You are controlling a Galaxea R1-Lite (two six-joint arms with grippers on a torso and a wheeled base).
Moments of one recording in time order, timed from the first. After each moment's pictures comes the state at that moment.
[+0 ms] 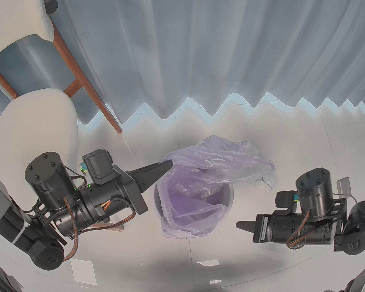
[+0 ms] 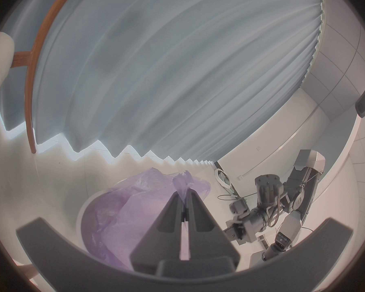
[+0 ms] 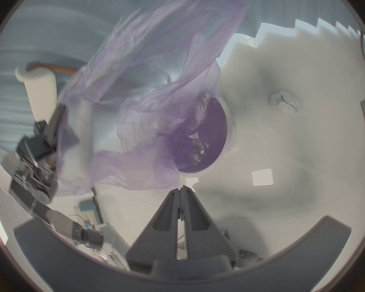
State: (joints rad) left arm -0.58 1.78 -0.42 -1.48 -0.35 -0.41; right arm 0.56 1.67 -0.51 -0.53 0.08 0.66
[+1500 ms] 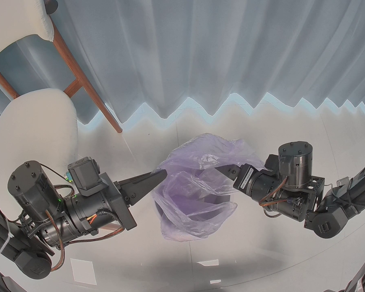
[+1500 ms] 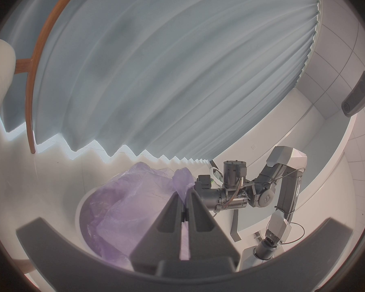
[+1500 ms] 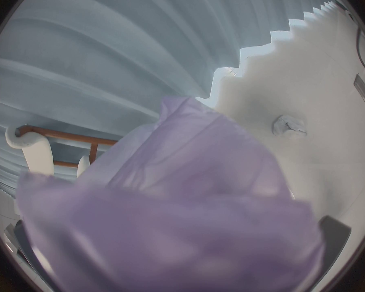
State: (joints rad) left arm -0.60 1.67 -0.32 -1.48 -0.36 -0.40; right arm 0.50 1.87 -0.71 -0.79 -0.10 0.83
